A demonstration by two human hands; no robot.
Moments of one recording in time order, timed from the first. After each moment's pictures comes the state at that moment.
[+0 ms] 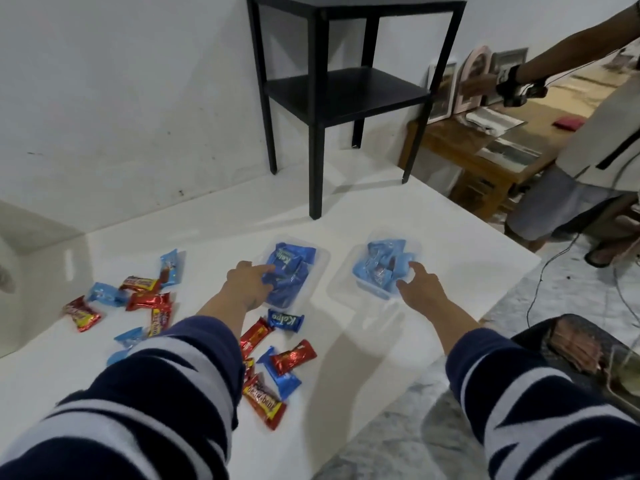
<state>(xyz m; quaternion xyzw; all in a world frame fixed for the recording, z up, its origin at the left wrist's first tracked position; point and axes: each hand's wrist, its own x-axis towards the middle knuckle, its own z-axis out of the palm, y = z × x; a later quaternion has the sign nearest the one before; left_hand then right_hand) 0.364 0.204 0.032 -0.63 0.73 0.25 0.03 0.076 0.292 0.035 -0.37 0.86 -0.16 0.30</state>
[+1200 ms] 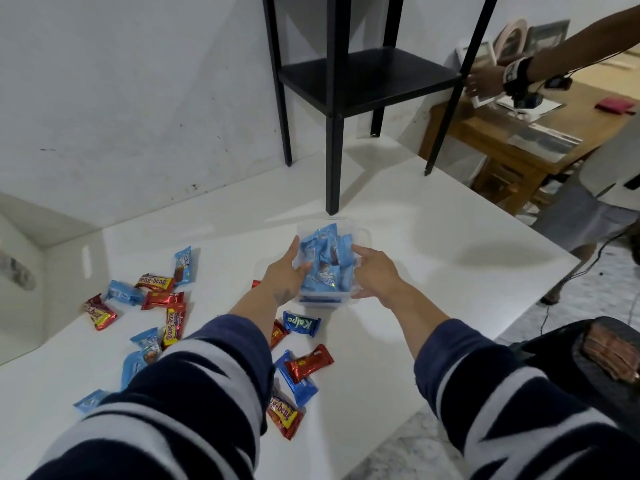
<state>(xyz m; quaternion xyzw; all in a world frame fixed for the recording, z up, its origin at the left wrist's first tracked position) 0.330 0.197 0.035 -0.62 0.63 0.46 -0.12 0.165 0.233 0.046 -0.36 0.73 -0.32 0.48</state>
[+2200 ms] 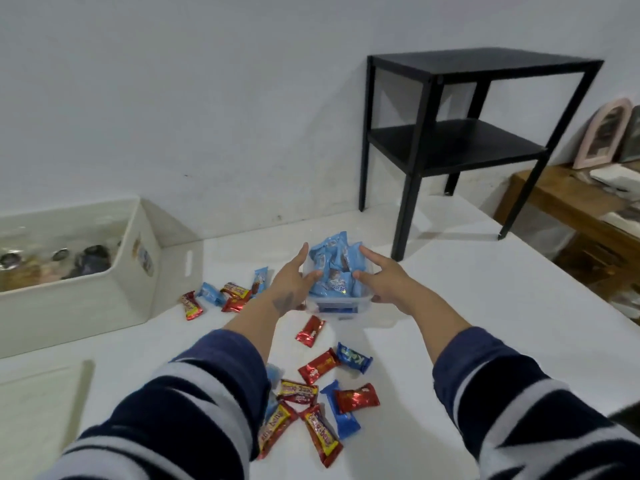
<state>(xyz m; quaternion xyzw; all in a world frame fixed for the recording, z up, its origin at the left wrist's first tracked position) 0.416 0.211 0.105 -0.67 0.53 0.45 -0.27 0.234 0.204 0.114 -0.50 0.61 -0.29 0.53</state>
